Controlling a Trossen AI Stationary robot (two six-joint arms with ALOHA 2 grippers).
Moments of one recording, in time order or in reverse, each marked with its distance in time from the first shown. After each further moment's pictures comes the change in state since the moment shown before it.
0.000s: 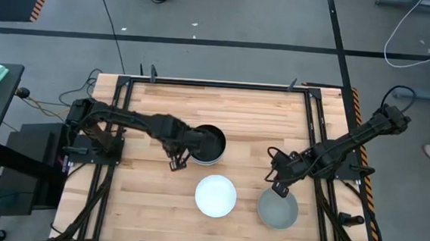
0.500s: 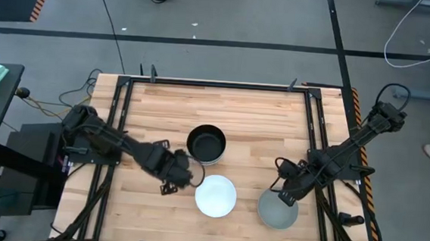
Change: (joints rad) left arm -0.300 0.000 0.000 0.000 -0.117 -0.220; right arm 0.173 0.010 0.000 -0.063 -0.001 0.234
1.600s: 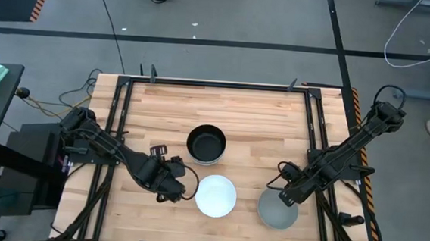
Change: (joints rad) left arm -0.108 0.000 0.000 0.000 -0.126 -0.078; right arm 0.046 0.000 -0.141 0.098 -0.063 0.221
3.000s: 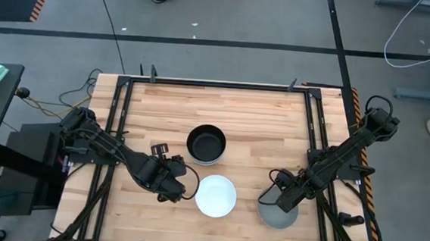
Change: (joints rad) left arm 0.000 0.000 0.000 0.009 -0.066 -0.001; right arm -0.004 0.203 -0.002 0.057 -0.041 -0.129
